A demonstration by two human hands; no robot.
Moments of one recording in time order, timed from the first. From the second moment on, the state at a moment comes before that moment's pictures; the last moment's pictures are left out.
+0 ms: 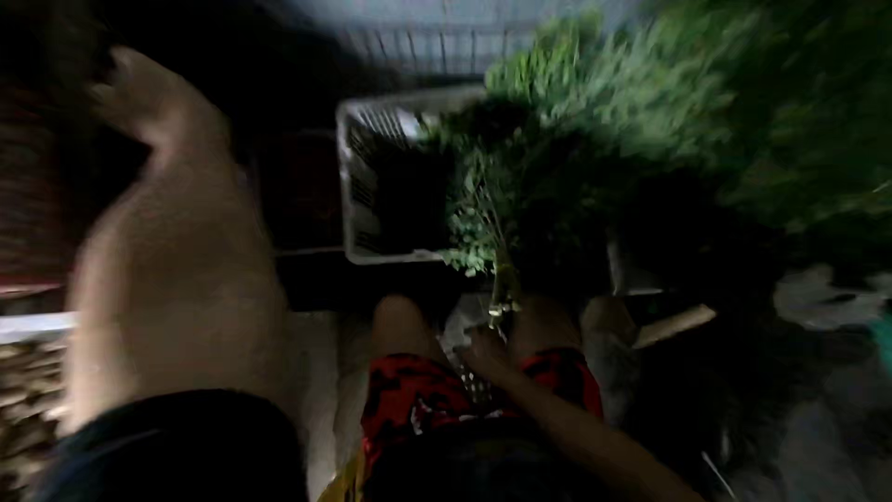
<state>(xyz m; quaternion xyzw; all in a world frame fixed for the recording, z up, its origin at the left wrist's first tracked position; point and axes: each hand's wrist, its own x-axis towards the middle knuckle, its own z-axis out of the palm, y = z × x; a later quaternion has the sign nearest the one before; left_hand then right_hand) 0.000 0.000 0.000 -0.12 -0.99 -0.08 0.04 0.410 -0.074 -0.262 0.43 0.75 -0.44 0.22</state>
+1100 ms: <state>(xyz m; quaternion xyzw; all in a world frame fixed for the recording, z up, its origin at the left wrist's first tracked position) 0.320 -0.148 -0.125 -0.31 -0.46 -0.46 -0.69 0.499 0.004 -0.059 0.18 0.91 -0.38 -0.01</state>
